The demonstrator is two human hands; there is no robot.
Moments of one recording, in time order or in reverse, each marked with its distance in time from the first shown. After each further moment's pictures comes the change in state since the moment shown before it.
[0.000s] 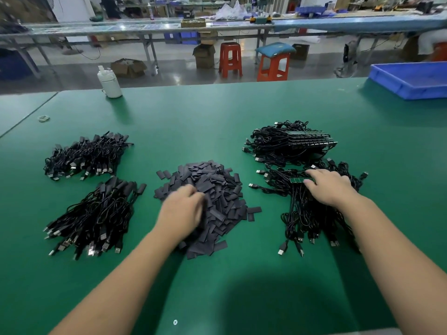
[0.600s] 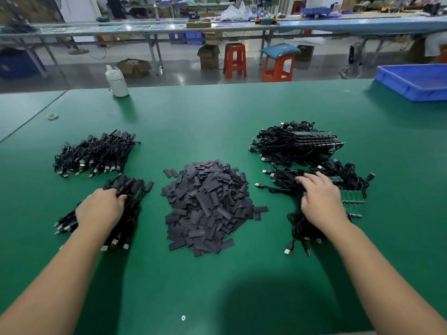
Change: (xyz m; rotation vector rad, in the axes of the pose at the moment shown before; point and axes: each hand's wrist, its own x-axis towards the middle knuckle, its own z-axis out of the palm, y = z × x) left_hand -0.032 -0.160 -0.047 0.300 -0.241 -0.734; right_hand -0.047 -0.043 0.031 0.104 0.340 -0.120
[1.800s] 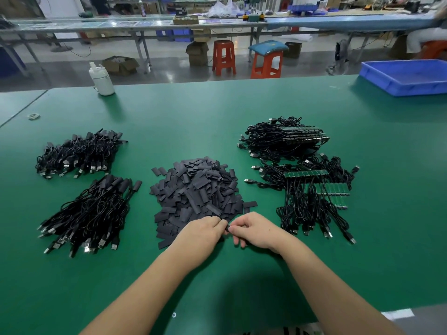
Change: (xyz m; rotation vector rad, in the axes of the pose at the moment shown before) left_hand -0.140 0.156 0.026 -0.193 0.064 1.159; right_hand -0.052 -0.090 0.030 0.880 -0.724 -0.094
